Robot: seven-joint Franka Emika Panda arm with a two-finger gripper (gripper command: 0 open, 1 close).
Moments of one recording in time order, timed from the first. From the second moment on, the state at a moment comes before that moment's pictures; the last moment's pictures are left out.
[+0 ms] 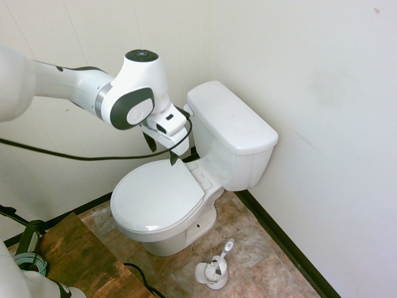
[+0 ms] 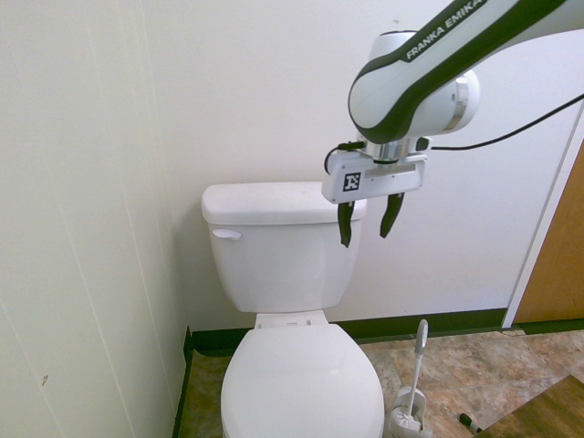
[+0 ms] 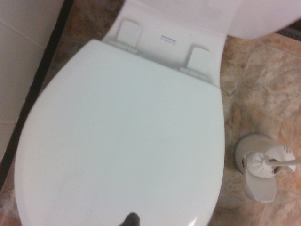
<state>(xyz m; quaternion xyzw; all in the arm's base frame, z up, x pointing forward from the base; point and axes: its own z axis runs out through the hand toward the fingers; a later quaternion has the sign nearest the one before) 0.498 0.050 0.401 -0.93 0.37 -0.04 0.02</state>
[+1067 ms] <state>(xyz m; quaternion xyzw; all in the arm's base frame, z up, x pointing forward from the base) 0.691 0.189 0.386 -0.96 0.29 -0.05 0.03</state>
